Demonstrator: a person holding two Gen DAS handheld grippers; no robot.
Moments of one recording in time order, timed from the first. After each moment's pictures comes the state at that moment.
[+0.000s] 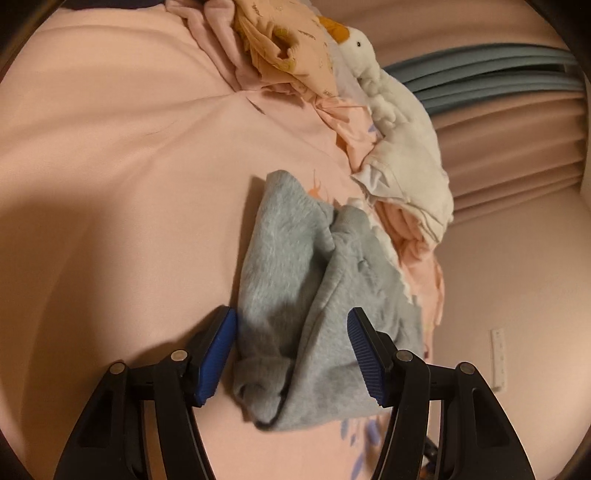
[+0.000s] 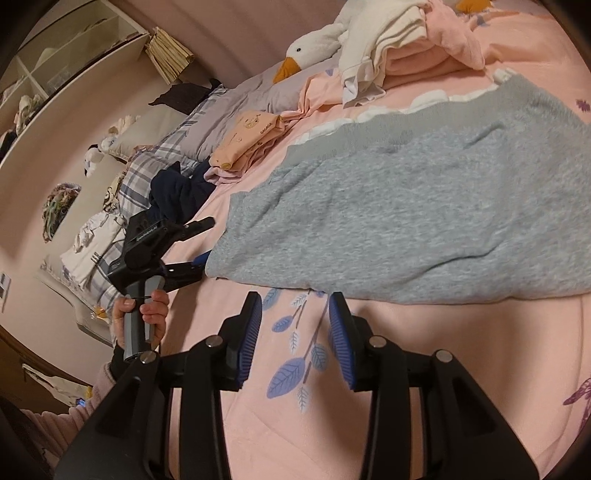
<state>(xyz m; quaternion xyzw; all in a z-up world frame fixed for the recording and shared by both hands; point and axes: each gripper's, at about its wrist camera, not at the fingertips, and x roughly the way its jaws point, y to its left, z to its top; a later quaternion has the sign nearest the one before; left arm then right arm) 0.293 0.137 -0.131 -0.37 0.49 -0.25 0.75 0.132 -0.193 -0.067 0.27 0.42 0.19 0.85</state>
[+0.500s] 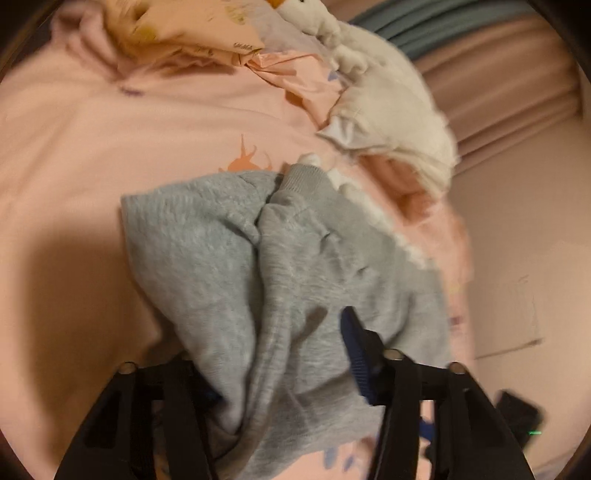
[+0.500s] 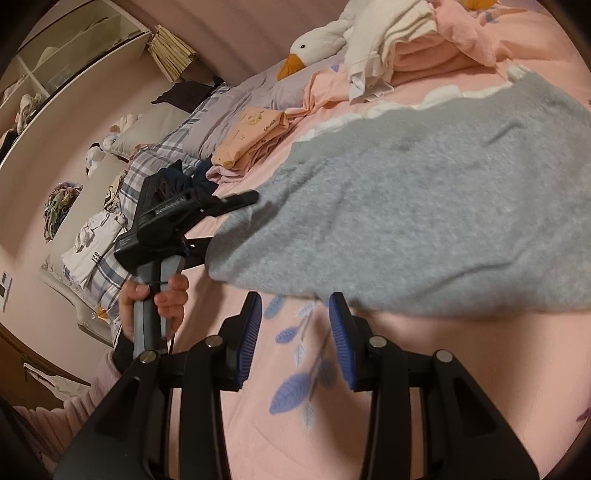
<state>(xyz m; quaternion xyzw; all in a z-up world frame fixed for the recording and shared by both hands) 0.311 0.043 -0.109 -0.23 0.52 -0.25 0.78 0.147 -0.181 -0.067 0.27 0.41 0.19 0.85</state>
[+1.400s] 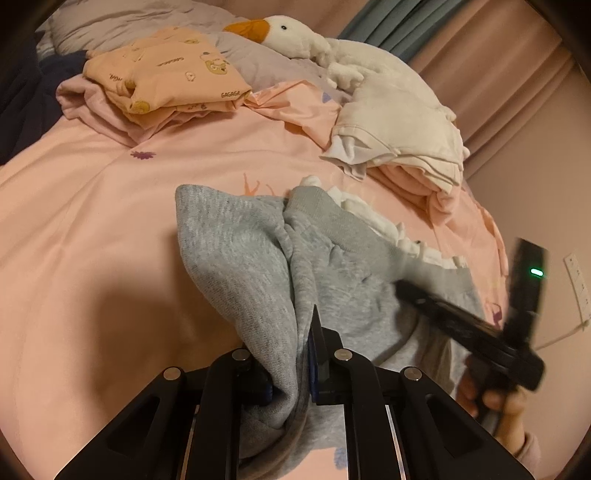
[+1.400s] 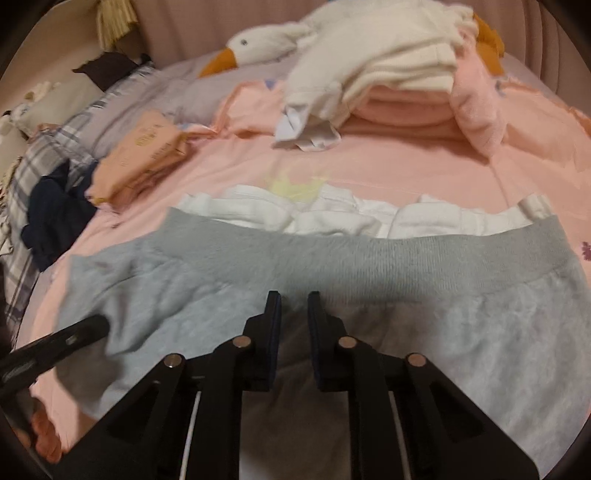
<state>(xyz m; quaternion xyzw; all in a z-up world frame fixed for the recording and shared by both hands) 0.295 0.039 -0.079 -0.16 0.48 -0.21 0.83 0.306 -0.190 -0.073 0.12 0.47 0.03 0.87</state>
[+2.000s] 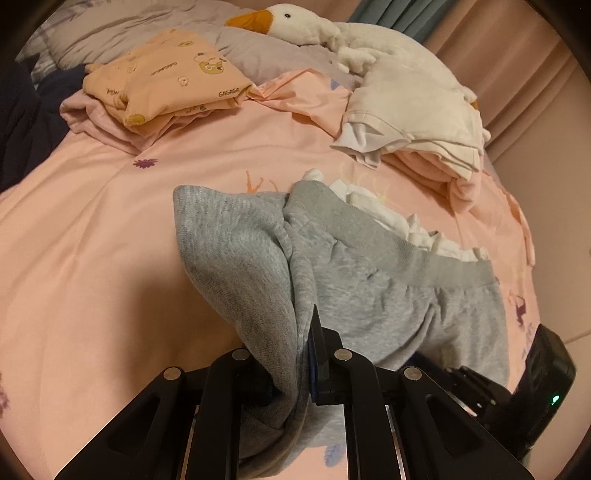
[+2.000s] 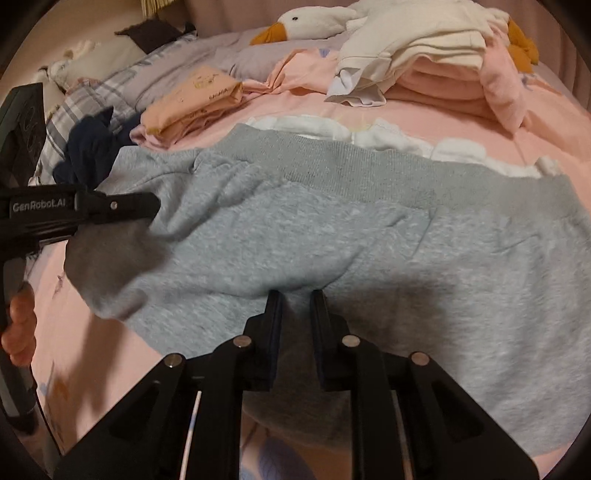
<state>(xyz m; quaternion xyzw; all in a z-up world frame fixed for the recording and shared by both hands) 0.301 0.014 -0.066 -0.11 0.52 -0.16 0.83 0.239 -0.164 -0.083 0.09 0.48 0.10 0.87</state>
